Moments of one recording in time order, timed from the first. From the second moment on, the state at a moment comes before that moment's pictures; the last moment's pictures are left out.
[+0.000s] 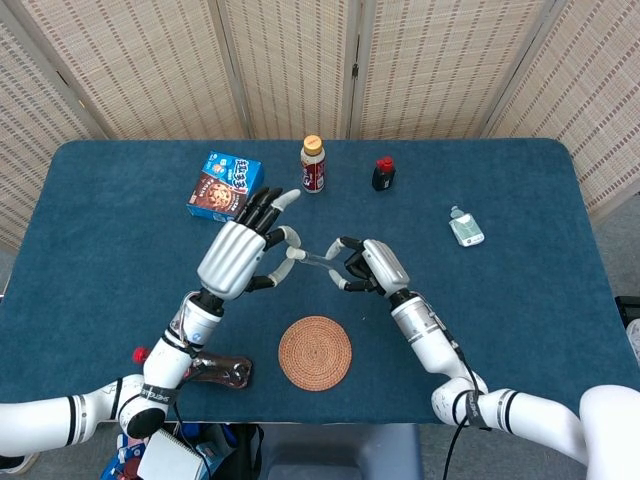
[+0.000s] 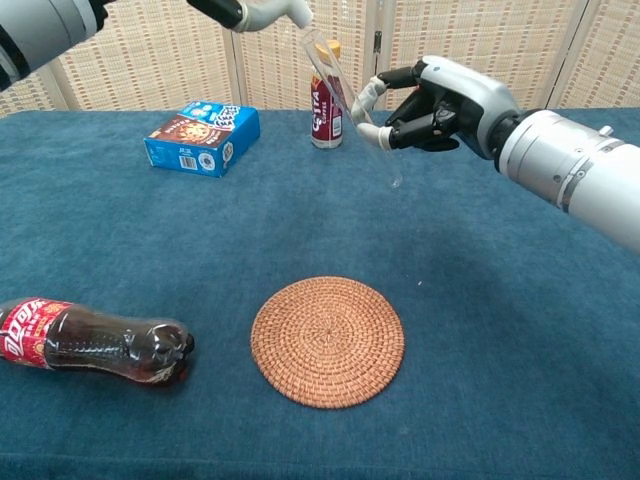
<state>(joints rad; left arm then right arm) -0.86 -1.44 -0.34 -1.74 1.31 1.21 0.24 0.74 -1.67 0.32 -1.36 -1.27 0.98 0.44</state>
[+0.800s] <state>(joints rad) -0.88 -1.47 -0.34 -1.72 1.30 1.20 0.31 0.74 -1.65 0.31 -1.38 -1.28 0.99 0.41</state>
